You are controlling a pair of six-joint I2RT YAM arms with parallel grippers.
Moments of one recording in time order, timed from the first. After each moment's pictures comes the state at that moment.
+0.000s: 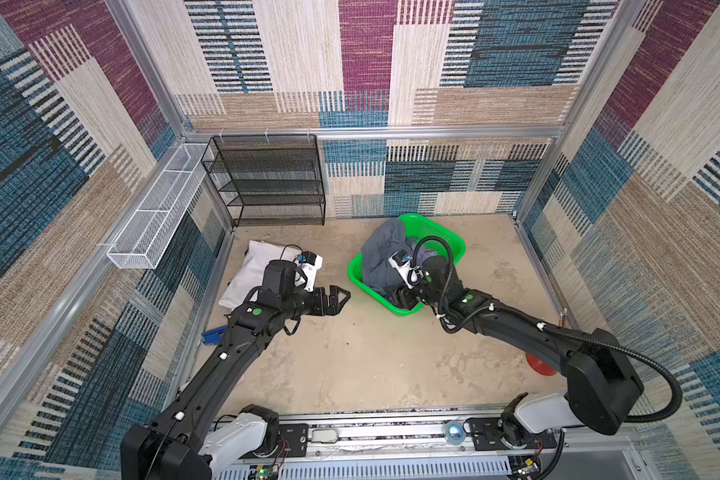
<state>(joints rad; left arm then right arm) -0.33 1.08 0.89 -0.52 0.43 -0.34 0.66 1.47 0.95 -0.04 -0.13 -0.09</state>
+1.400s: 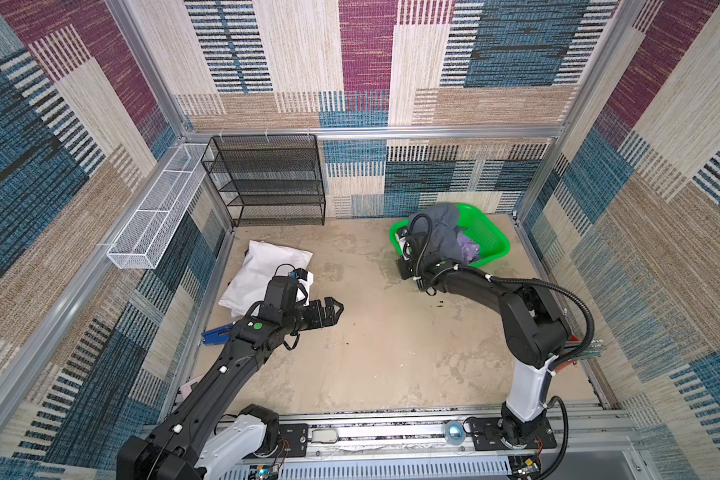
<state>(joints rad) -0.35 1.03 0.79 -0.51 0.30 -0.50 0.45 1.93 1.36 -0.12 0.19 0.00</state>
